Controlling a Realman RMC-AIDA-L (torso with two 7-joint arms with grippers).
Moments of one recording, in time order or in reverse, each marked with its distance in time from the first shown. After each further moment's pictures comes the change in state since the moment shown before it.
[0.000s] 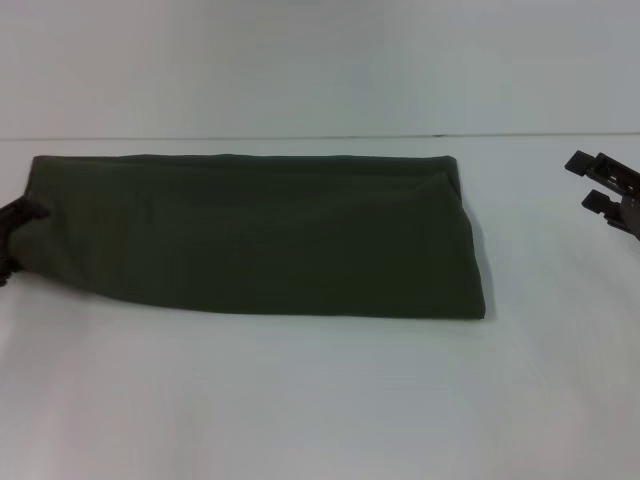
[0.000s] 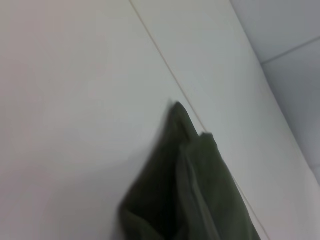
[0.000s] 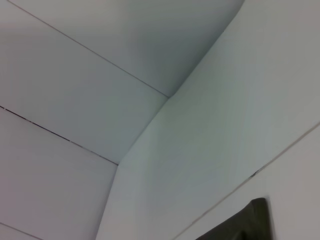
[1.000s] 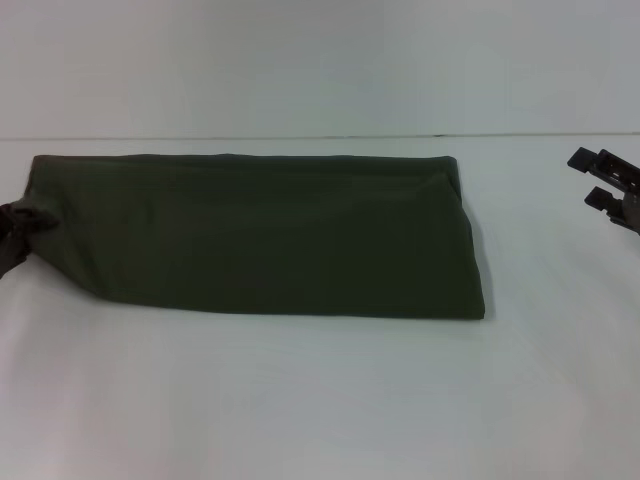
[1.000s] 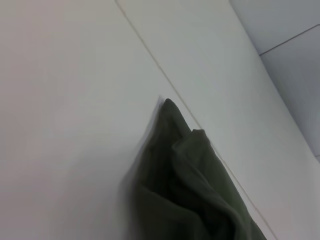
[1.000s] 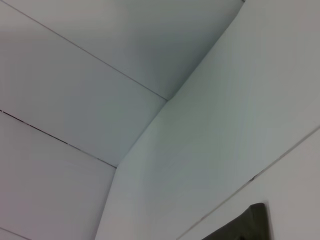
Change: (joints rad) left arm -0.029 -0.005 0.051 -0.002 0.007 -0.045 0.009; right arm 0.004 -0.002 0.004 0.000 0.000 0.009 0.002
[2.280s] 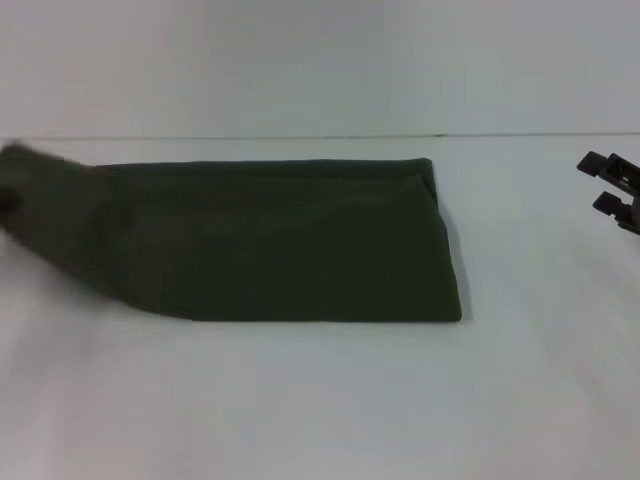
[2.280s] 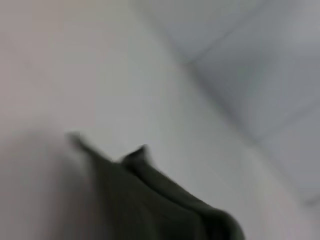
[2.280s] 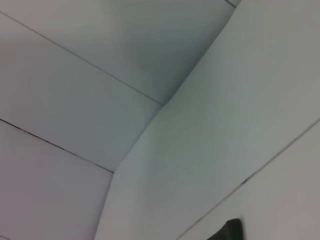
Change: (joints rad) left arm 0.103 -0.043 0.023 0.268 -0.105 0.248 0.160; right arm -0.014 0.000 0.021 0.000 -0.006 -0.007 0.003
